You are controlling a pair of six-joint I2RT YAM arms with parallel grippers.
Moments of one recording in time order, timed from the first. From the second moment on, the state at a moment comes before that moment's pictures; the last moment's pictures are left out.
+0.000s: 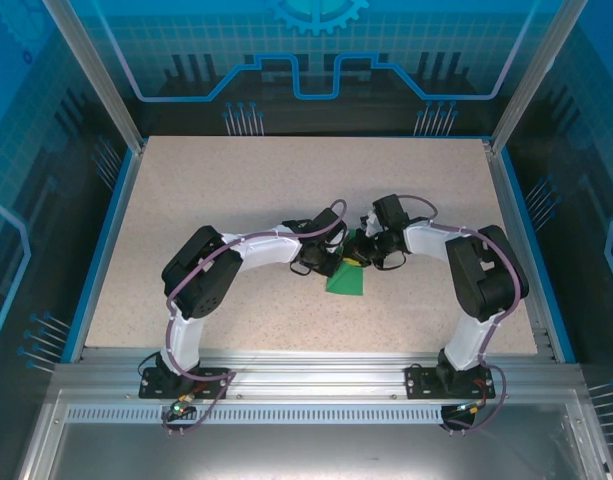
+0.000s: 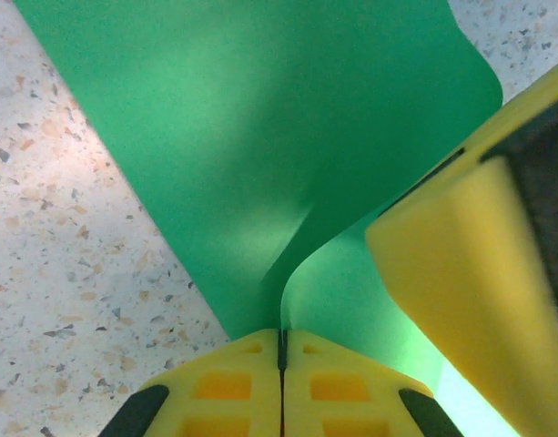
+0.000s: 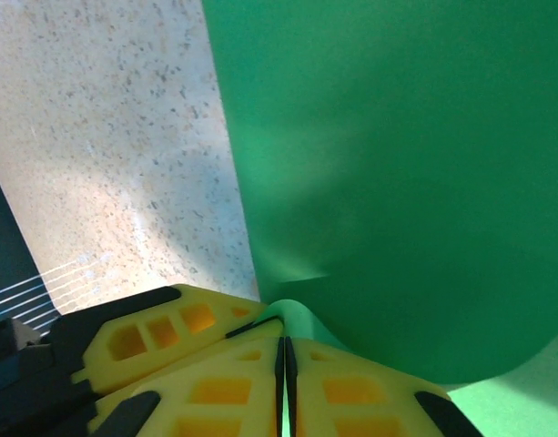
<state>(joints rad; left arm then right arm) -0.75 2.02 1.33 -0.47 0.10 -0.29 0.34 1.80 0.96 -0.30 -0.62 0.71</state>
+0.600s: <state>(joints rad) -0.75 2.02 1.33 -0.47 0.10 -0.29 0.34 1.83 0.96 -0.38 -0.55 0.66</state>
